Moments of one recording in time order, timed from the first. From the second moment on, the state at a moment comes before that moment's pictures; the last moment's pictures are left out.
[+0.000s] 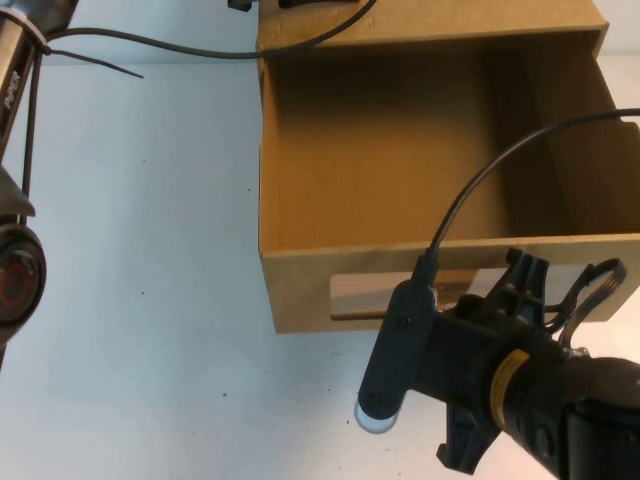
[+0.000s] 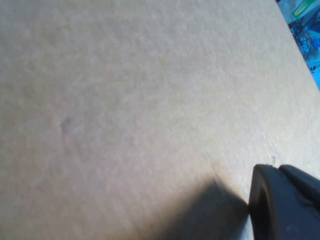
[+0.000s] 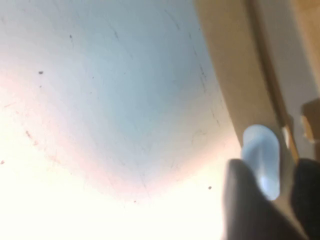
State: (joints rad) right arm 1.15 1.35 -0.88 -0.96 0.81 0.47; left arm -0.30 2.26 -2.58 -0.84 1.25 0.02
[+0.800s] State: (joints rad) right arm 1.20 1.09 -1.10 -0.51 1.11 0.32; left arm -0.29 2.25 -2.92 -0.82 1.27 -0.01
